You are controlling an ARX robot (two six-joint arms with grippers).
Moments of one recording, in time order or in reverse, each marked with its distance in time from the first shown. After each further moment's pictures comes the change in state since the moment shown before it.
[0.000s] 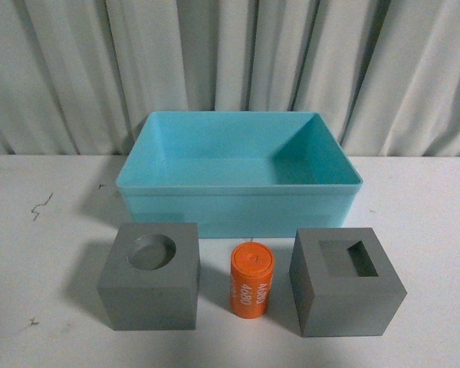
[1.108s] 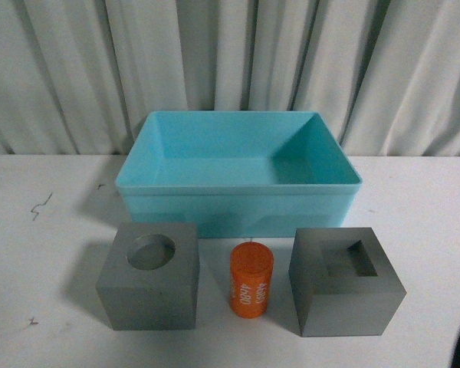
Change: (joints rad) left arm 0.000 0.000 0.000 -0.001 0.000 0.000; right arm 0.071 1.227 0.457 0.353 0.055 0.035
